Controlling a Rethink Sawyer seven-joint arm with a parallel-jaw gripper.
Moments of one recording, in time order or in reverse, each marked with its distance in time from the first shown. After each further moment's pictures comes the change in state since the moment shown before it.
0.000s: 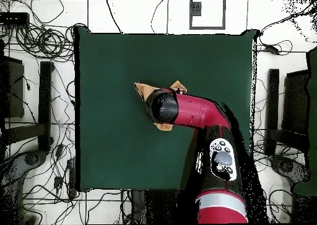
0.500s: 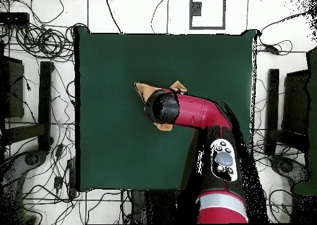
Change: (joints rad) arm 0.000 0.000 -0.005 0.000 0.000 0.007 0.000
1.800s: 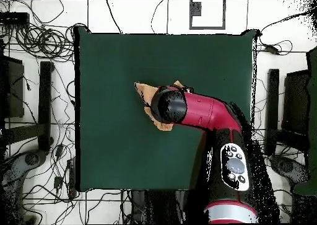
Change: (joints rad) arm -0.033 -0.054 0.019 0.009 -0.001 0.000 0.000
